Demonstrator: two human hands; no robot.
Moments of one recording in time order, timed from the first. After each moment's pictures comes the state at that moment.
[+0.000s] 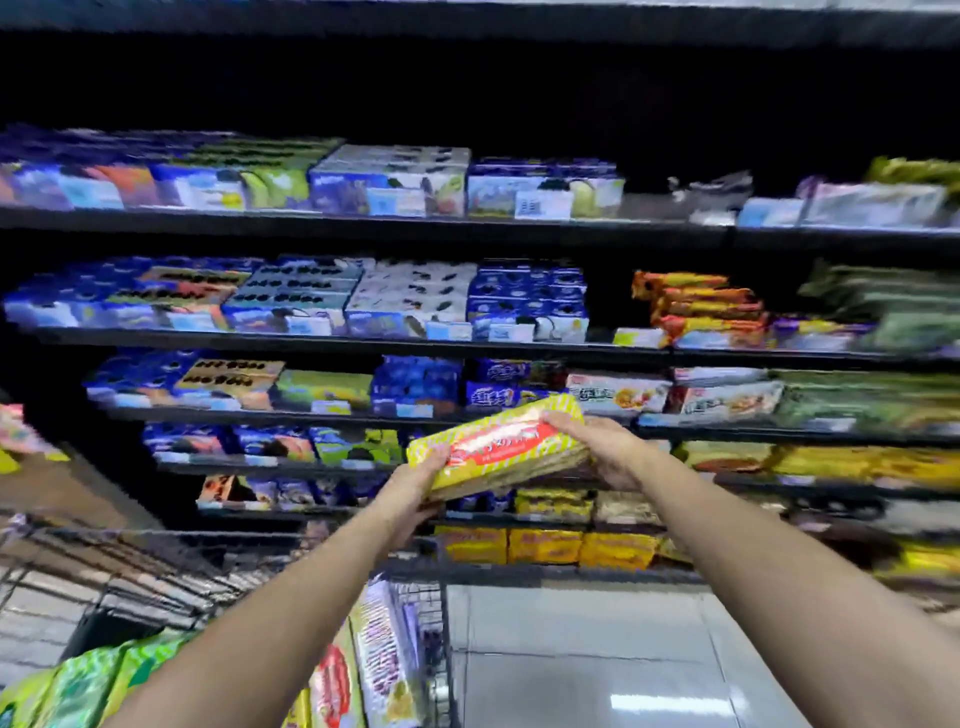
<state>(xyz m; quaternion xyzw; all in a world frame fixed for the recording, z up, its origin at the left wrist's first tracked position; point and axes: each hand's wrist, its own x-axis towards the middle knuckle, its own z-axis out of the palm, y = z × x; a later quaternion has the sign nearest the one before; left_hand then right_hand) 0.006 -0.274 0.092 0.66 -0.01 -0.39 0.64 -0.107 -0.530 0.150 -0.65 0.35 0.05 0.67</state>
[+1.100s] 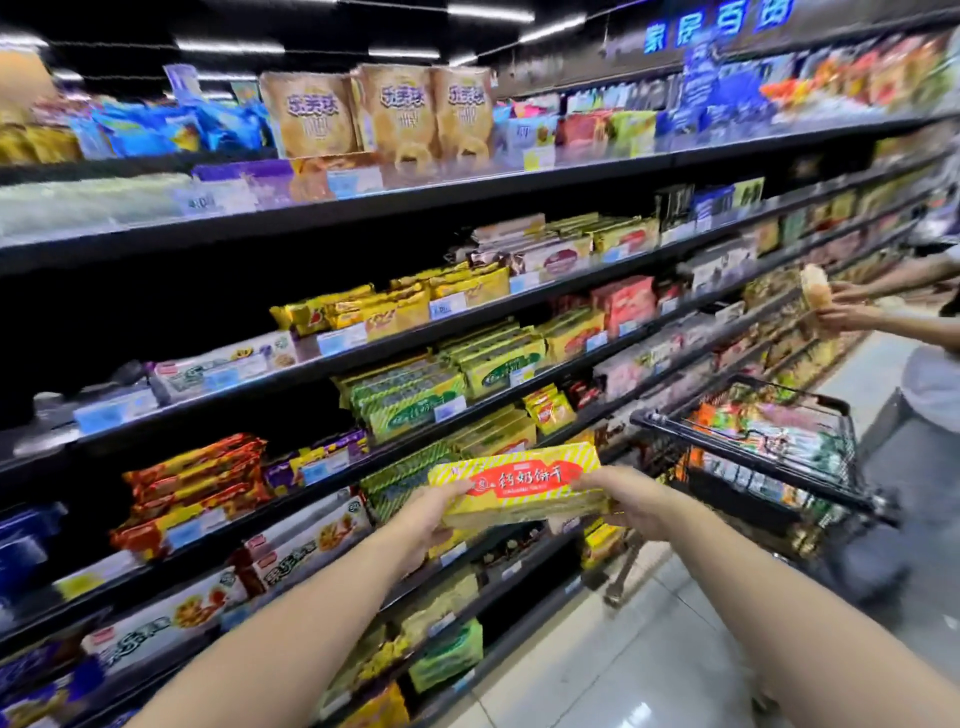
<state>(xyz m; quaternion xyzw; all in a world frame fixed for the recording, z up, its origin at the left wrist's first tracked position) -0.367 -0.892 0.197 0.67 -0.25 -0.51 0.48 -0.629 -1.007 0.199 -0.54 0.55 -0.18 0.61</state>
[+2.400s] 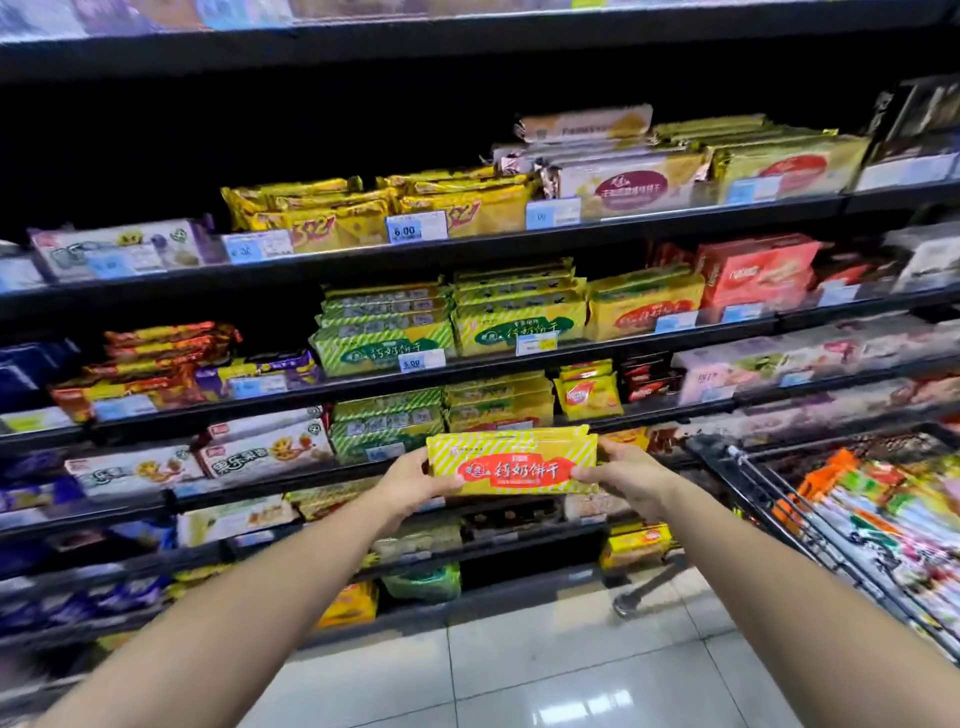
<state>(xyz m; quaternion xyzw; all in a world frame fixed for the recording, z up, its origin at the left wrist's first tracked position) -0.427 -1.061 0.098 0.81 -0.25 -0.34 0.41 -0.649 -1.293 0.095 -0.64 0.37 -0.03 0.68</state>
